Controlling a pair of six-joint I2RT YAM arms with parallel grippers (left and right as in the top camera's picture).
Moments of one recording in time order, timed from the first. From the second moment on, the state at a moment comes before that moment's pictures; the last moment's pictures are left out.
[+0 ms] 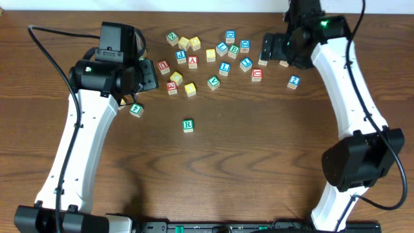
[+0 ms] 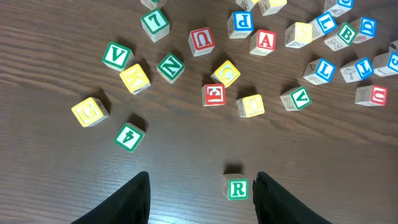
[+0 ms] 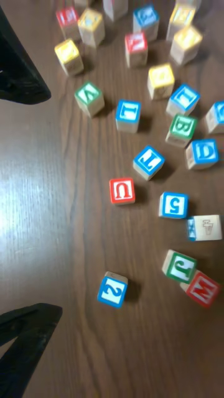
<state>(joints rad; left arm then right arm) -0.14 1.53 1.52 -1.02 0.03 -0.34 0.19 1.99 2.01 -1.16 -0.04 0.33</state>
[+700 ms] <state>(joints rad) -0.14 1.61 1.52 -0.91 0.02 -0.33 0.24 1.99 2.10 -1.21 -0.04 0.32</state>
